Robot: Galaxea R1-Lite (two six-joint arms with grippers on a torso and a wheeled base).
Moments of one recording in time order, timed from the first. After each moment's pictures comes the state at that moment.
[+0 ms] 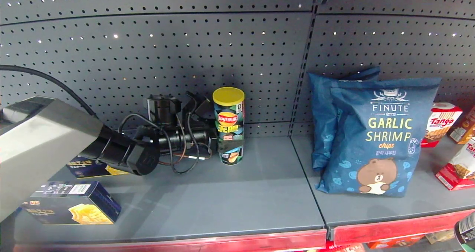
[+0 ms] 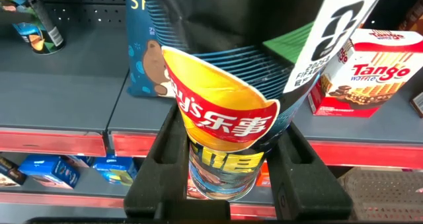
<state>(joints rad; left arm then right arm) -0.29 2.16 -1.19 -0.74 -0.75 0.15 0.23 0.47 -0.47 0.07 -0.13 -0.03</state>
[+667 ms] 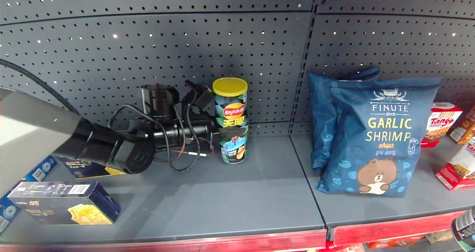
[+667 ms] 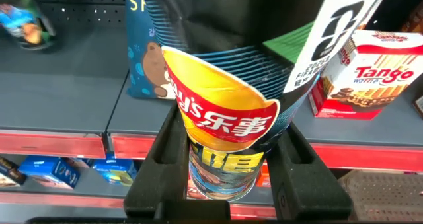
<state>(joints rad) -0.34 2.04 -1.15 -0.71 -0.74 0.15 0.23 0.50 -0.48 0.05 -0.13 -0.03</state>
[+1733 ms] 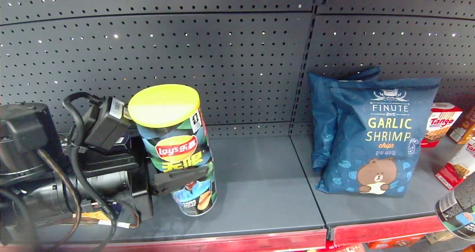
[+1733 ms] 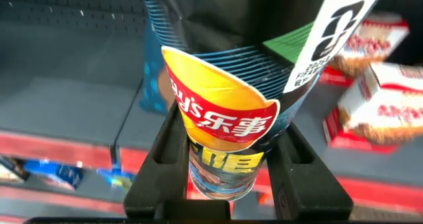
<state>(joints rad) -0.39 1.42 -0.55 -0.71 -0.69 0.15 0.28 0.62 -0.50 -0.08 -0.10 -0.07</state>
